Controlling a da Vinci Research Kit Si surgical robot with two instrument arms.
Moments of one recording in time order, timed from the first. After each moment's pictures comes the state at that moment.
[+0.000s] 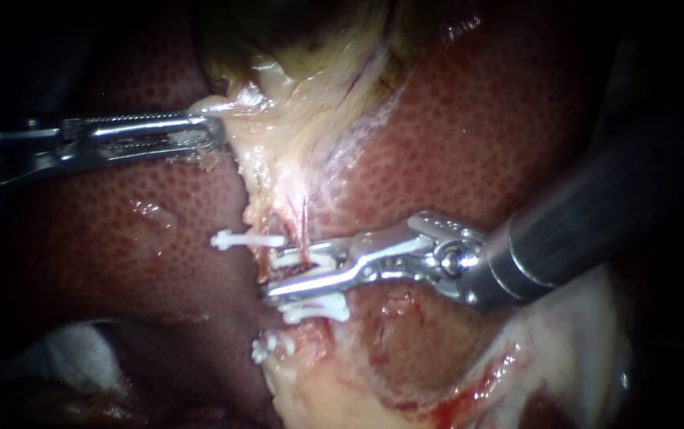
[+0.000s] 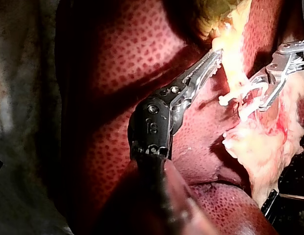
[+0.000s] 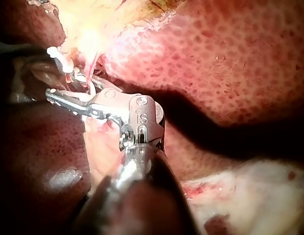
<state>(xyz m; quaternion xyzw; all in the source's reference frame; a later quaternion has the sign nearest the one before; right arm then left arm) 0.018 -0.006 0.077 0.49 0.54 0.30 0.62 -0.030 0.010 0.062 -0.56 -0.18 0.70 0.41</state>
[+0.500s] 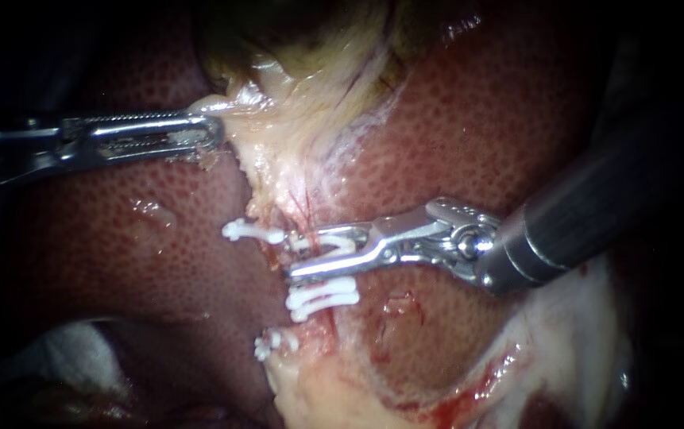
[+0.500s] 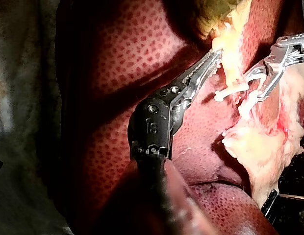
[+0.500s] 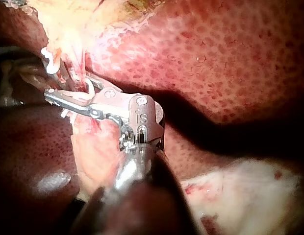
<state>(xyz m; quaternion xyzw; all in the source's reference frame) 0.016 -0.005 0.078 0.47 0.55 0.30 0.62 -0.030 0.010 0.062 -0.56 -0.18 0.70 0.41</state>
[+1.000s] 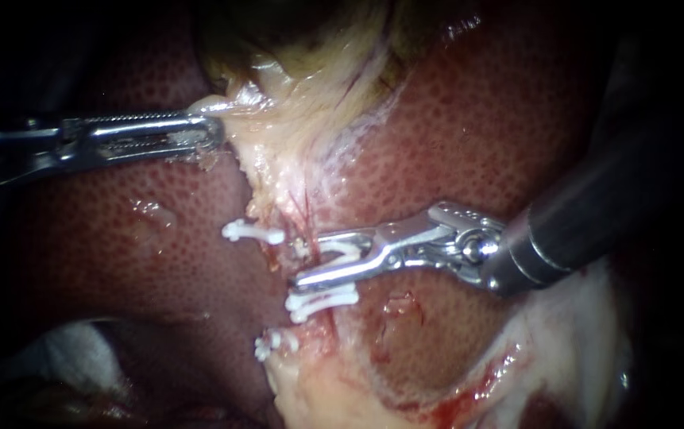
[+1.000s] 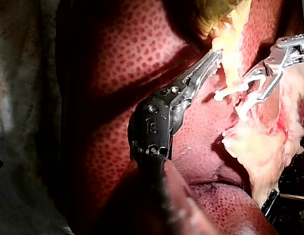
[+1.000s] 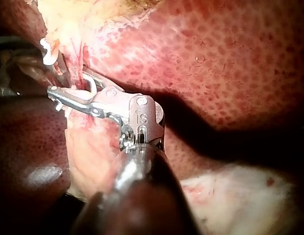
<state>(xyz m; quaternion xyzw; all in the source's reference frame) 0.015 -0.005 0.080 0.45 0.53 0.30 0.66 -0.030 0.010 0.062 -0.56 -0.18 0.70 0.41</state>
